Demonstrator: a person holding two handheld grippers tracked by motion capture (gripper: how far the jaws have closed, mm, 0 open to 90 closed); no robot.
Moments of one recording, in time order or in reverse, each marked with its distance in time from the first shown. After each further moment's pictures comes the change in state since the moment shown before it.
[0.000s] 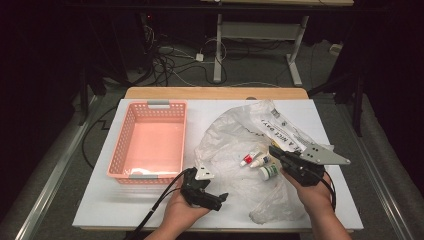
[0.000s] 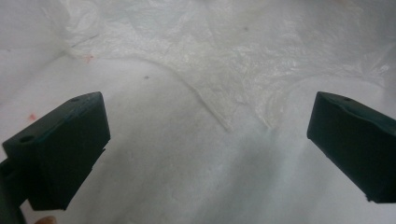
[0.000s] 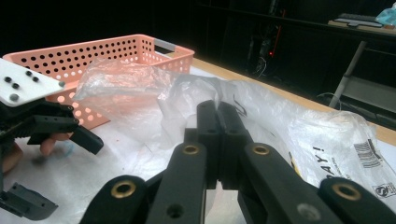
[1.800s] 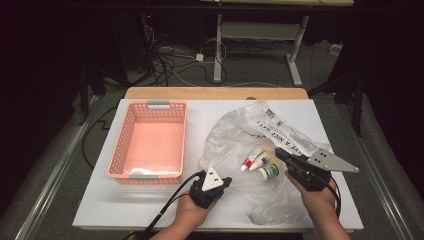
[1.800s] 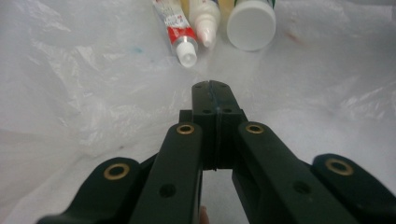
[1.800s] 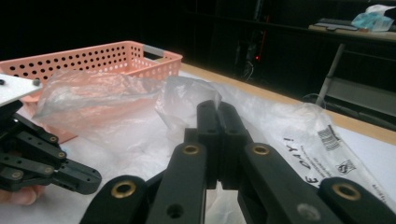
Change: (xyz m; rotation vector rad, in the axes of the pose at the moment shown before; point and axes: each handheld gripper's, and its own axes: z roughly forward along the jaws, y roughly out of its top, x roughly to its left) left arm -0.021 0.002 0.006 -0.210 0.029 0.143; right arm 0.002 -0.006 -0.016 -0.029 -0.053 0.022
